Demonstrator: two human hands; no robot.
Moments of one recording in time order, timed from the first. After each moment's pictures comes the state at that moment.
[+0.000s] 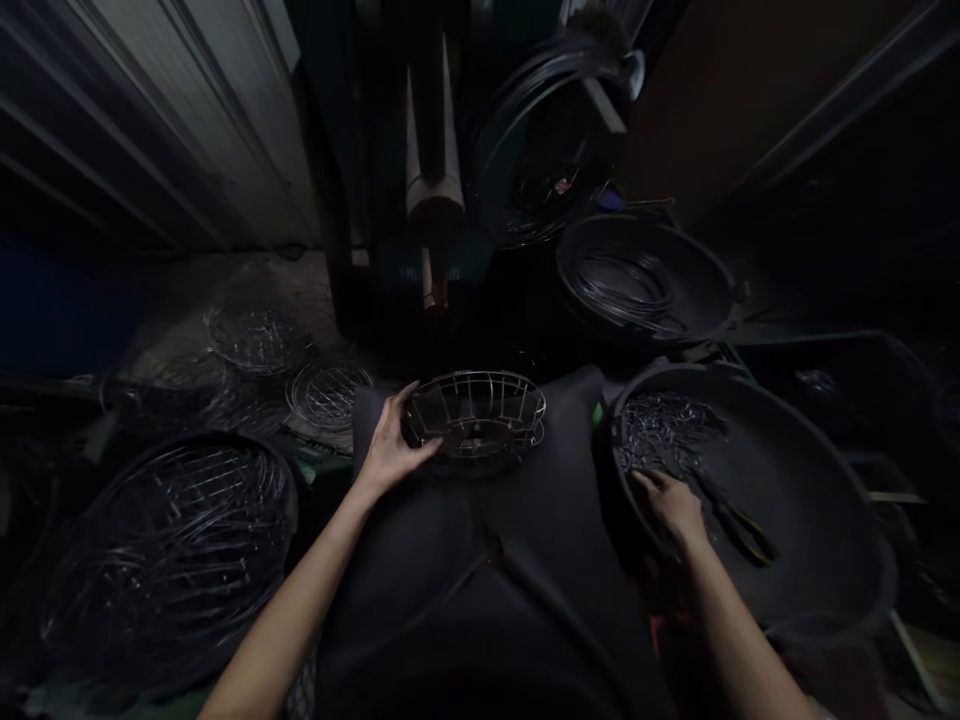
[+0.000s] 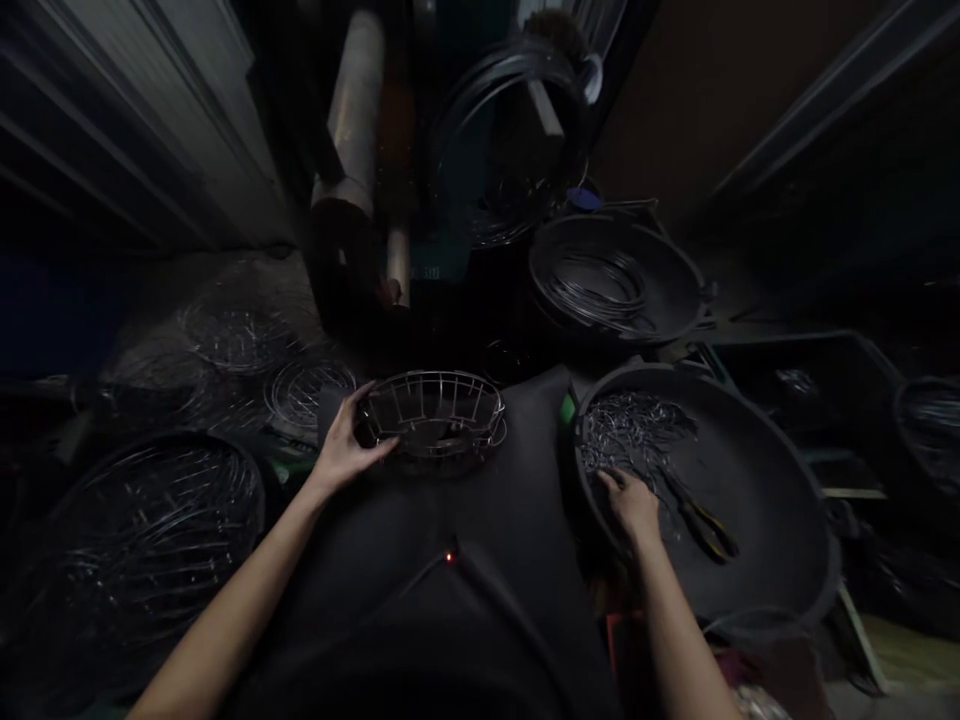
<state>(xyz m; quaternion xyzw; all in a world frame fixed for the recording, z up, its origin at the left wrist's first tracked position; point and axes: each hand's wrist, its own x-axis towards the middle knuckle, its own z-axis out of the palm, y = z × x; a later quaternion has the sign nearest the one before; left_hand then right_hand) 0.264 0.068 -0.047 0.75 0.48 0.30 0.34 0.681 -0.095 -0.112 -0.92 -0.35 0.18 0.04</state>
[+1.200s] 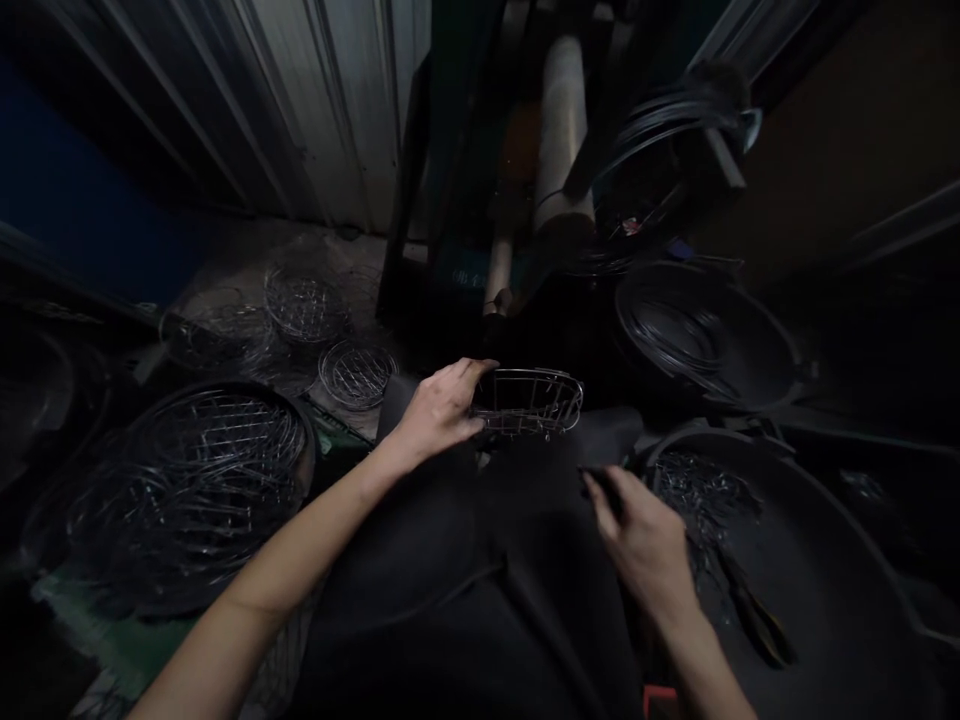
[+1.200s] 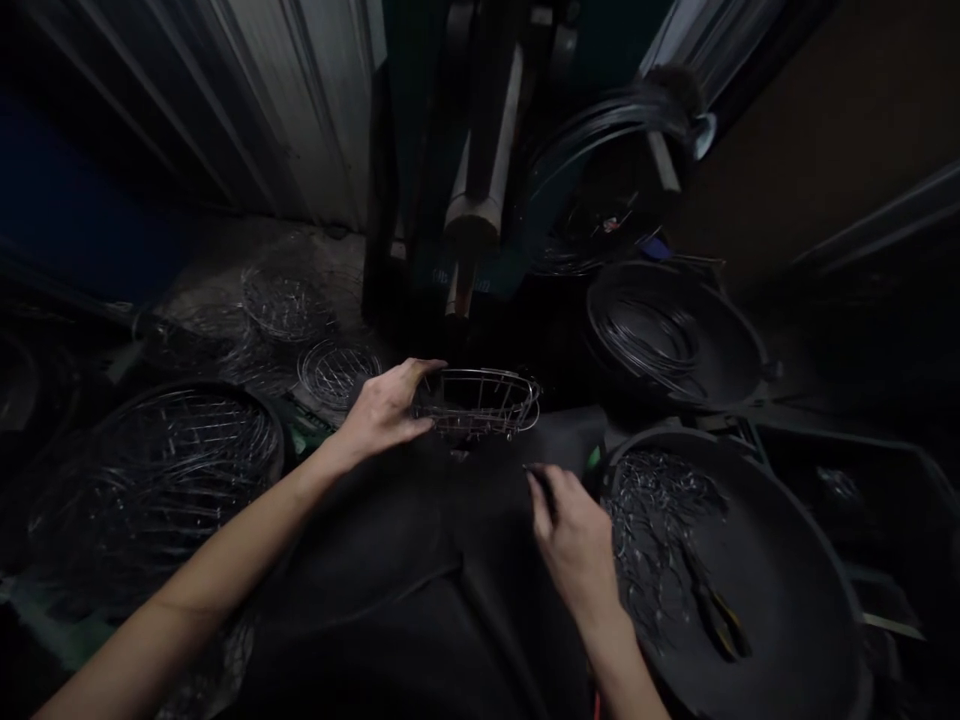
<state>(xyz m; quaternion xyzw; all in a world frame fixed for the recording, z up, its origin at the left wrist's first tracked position) 0.279 0.095 0.017 0.86 0.39 0.26 0.20 0.516 -0.033 0.015 -0.72 -0.62 0.17 0.27</state>
